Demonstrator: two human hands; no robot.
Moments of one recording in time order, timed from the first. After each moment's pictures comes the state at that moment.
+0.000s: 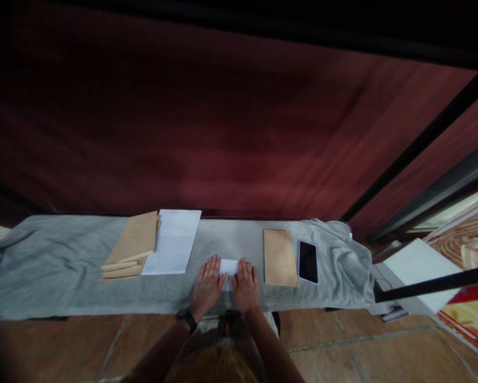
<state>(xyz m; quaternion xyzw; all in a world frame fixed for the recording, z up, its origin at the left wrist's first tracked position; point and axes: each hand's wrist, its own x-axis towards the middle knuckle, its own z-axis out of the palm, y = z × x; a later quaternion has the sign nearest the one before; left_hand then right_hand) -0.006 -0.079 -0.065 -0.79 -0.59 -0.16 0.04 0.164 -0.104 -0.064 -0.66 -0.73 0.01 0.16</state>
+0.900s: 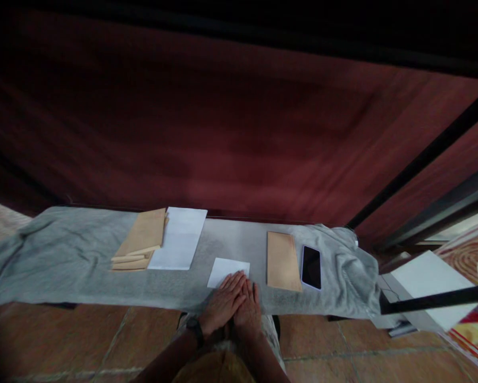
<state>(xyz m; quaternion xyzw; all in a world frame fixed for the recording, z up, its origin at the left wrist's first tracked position) 0.031 -0.116 -0.046 -0.89 -0.41 -0.17 -0.06 0.163 -0.160 -0.081 -0.58 -0.78 -0.03 0.22</state>
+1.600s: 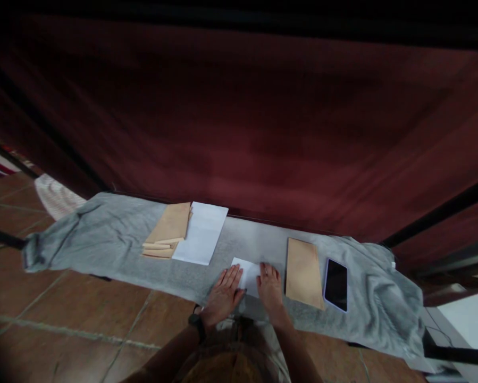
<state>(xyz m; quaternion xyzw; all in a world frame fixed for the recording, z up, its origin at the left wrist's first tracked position) -0.019 -0.118 -0.049 -0.83 -0.54 -0.16 -0.02 0.185 -0.076 -0.051 -0.62 -0.77 0.01 0.15</state>
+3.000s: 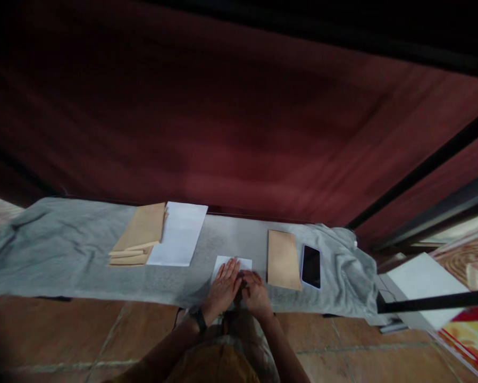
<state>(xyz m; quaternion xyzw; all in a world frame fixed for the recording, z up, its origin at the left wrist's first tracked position) 0.036 -0.098 -0.059 -0.83 -0.52 -0.21 -0.03 0.204 -0.117 -0.045 -0.54 -0.78 0.13 0.28</state>
